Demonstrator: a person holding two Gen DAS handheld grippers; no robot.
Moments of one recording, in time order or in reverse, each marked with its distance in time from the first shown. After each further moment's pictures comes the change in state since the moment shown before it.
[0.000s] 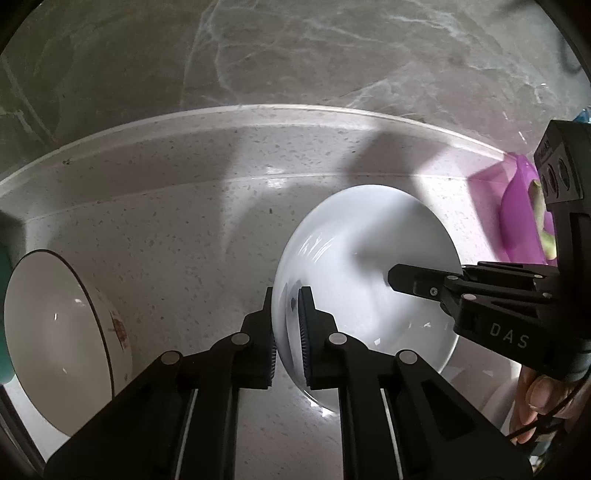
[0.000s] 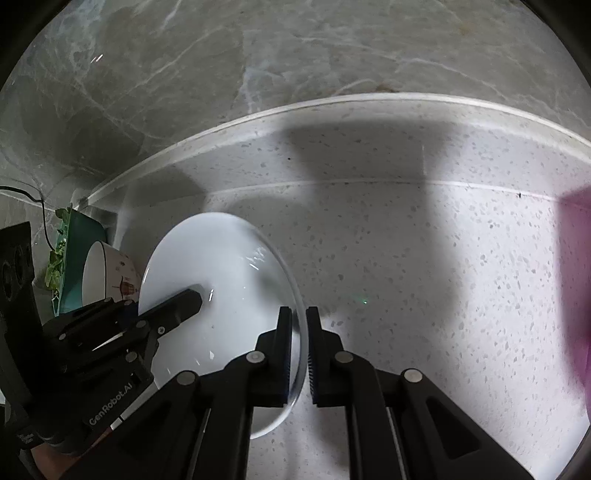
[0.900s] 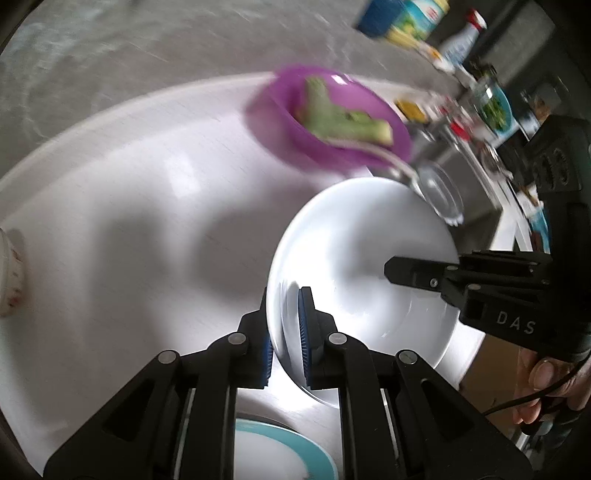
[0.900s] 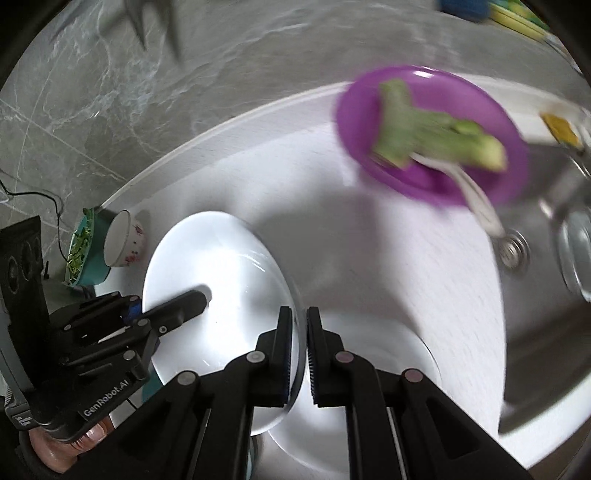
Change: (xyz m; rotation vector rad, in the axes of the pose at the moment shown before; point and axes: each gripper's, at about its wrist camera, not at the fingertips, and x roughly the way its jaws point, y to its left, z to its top) left arm -0.076 -0.213 -0.135 0.316 0.028 -0.223; right arm -0.169 -0.084 -0.188 0.199 -0.162 -0.106
